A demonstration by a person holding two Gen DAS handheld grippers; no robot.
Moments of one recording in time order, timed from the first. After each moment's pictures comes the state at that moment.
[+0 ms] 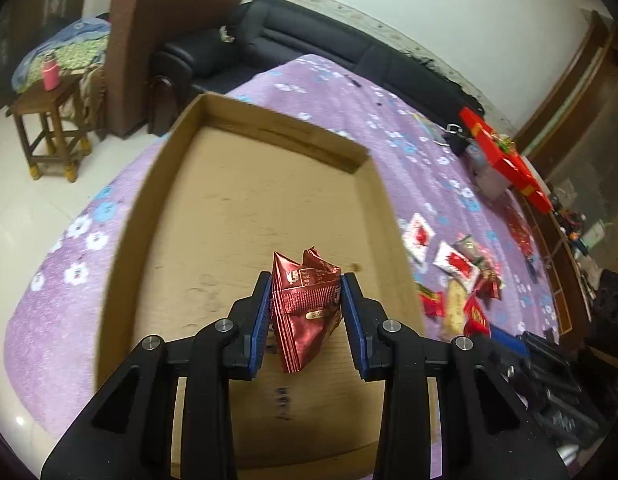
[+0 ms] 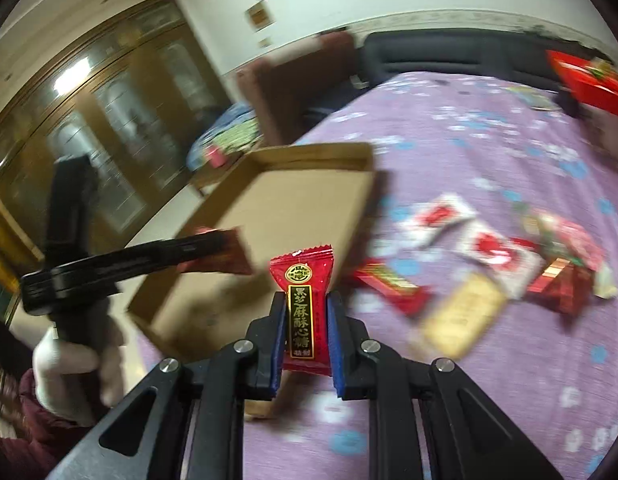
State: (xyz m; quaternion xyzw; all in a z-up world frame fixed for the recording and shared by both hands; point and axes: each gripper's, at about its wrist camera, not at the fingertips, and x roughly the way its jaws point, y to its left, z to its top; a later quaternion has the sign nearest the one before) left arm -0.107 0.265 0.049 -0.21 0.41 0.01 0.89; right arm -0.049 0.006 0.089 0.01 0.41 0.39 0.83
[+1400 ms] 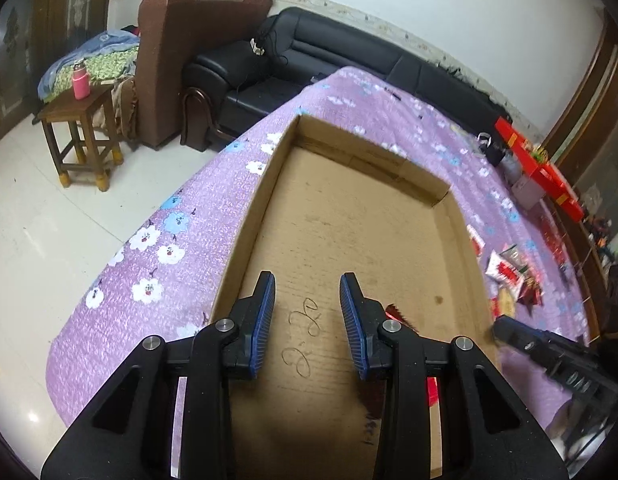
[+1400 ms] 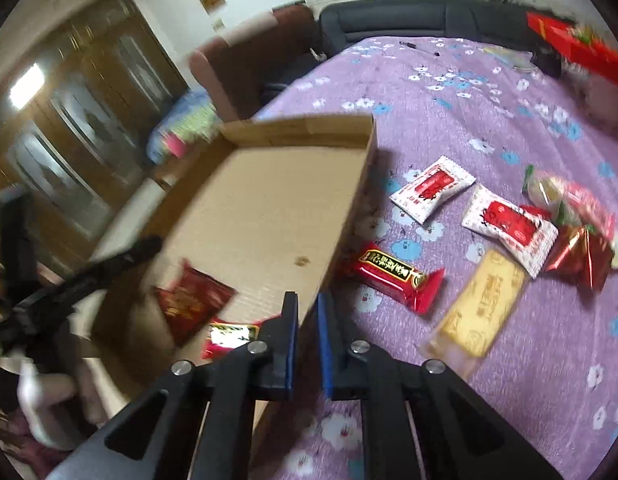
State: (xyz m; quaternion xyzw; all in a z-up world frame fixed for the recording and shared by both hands) left arm -0.121 0.304 0.039 -0.19 0.39 0.06 0.90; right arm -0.025 0.013 0.066 0.05 0.45 0.32 0.83
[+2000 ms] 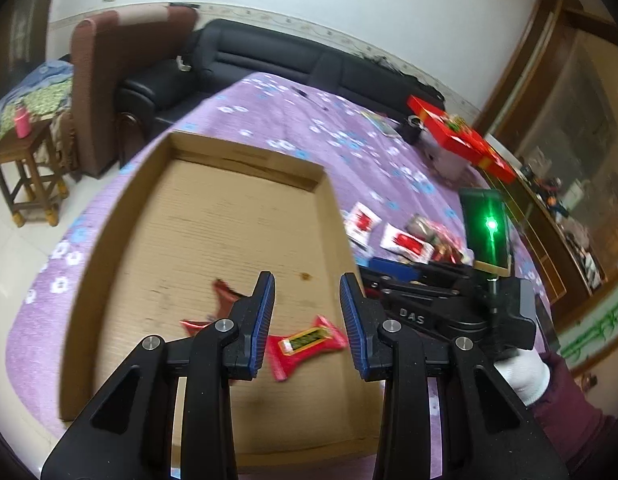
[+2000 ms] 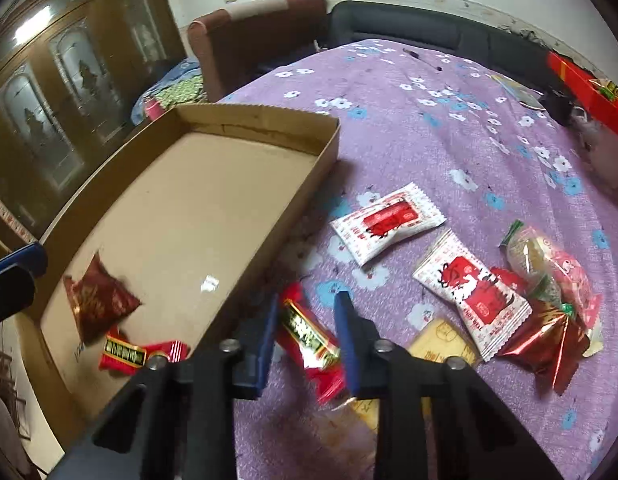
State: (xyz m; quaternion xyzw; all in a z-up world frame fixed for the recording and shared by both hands) left arm -0.126 0.215 0.075 -0.15 0.37 -0.06 0.91; right arm 0.018 0.022 0.039 -0.09 0.45 0.29 0.84
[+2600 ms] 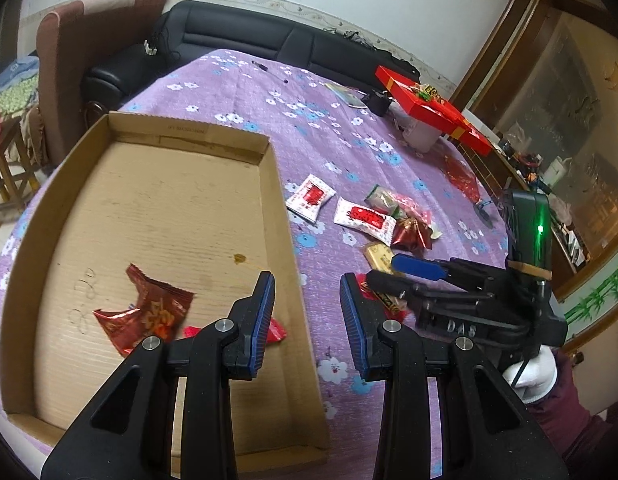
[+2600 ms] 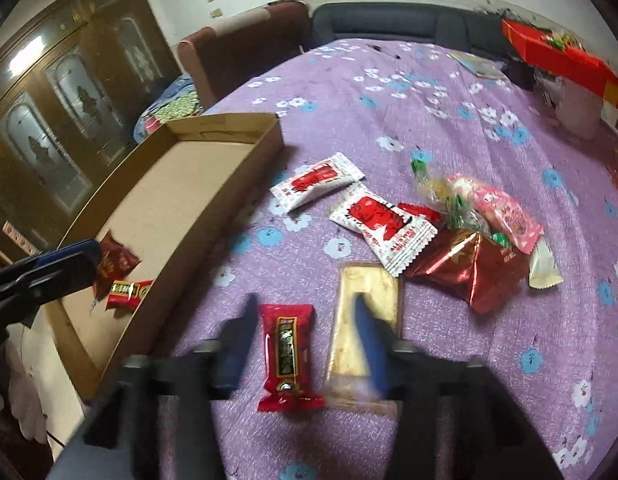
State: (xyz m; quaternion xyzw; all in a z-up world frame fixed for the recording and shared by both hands) left arm -0.110 0.173 0.065 -0.15 0.40 -0.11 0.90; right arm -0.005 -0.057 0.052 -0.04 0.45 0.30 0.84
